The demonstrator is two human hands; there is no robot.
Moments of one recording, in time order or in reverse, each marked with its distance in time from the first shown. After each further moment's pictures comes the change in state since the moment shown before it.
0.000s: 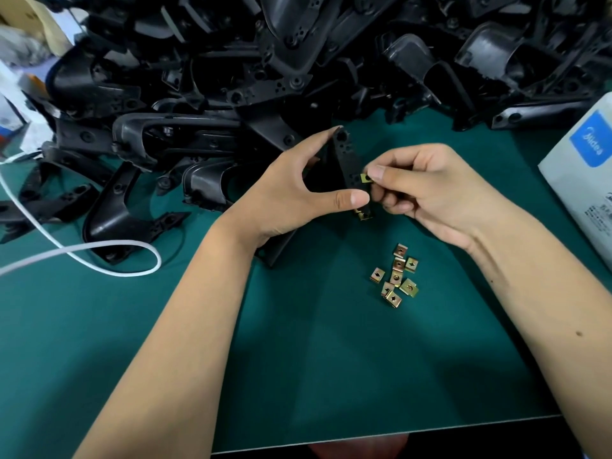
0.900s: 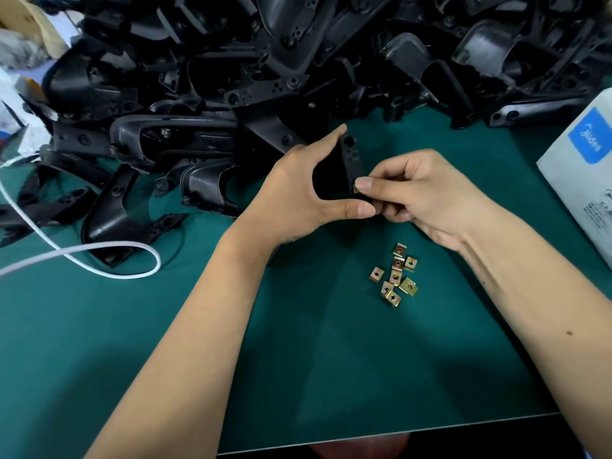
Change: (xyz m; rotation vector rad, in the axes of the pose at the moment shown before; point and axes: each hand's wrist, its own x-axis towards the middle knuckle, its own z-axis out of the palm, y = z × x) left_hand 0.000 0.010 0.010 0.248 0.031 -0.089; right_hand 0.003 0.008 0.001 -0.143 0.011 0.007
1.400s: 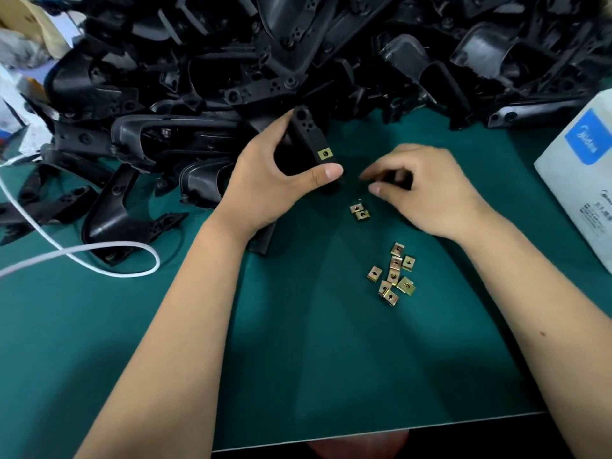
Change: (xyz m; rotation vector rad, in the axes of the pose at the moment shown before) left_hand 0.000 -0.017 -0.018 -0.168 0.230 0.047; right_hand 0.005 0.005 -0.015 -0.830 0.160 -0.261
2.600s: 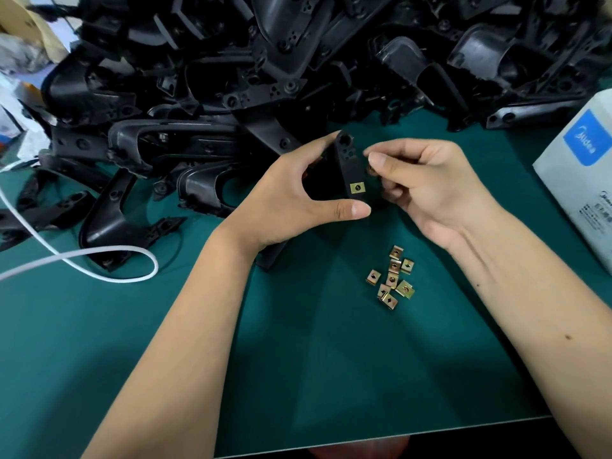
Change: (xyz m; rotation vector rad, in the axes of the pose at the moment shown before) left_hand -0.004 0.008 0.013 -0.059 -0.270 0.083; right_hand -0.001 -0.019 0.005 1.069 0.121 0.321
